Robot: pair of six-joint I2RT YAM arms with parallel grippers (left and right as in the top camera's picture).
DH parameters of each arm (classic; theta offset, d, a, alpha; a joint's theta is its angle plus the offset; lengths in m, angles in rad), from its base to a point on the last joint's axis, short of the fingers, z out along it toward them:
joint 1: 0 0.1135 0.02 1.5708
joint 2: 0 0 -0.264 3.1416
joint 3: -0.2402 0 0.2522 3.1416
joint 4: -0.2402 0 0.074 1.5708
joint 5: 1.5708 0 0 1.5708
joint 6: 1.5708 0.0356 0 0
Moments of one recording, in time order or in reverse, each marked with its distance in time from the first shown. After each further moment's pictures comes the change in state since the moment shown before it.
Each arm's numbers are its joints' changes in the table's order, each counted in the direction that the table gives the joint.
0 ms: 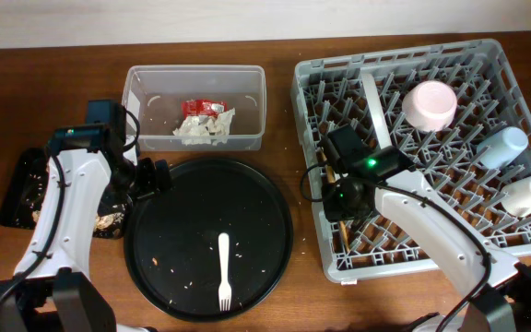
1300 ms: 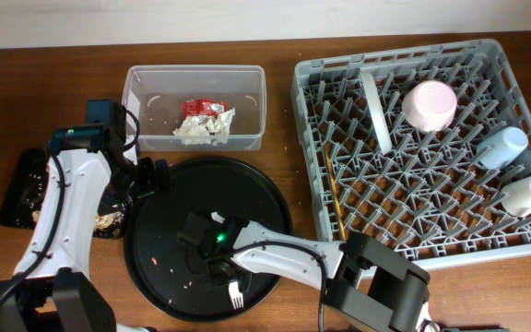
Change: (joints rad) left arm 0.000 0.000 0.000 0.008 0.000 0.000; right arm 0.661 -0.480 -0.219 0.217 -0.090 0.497
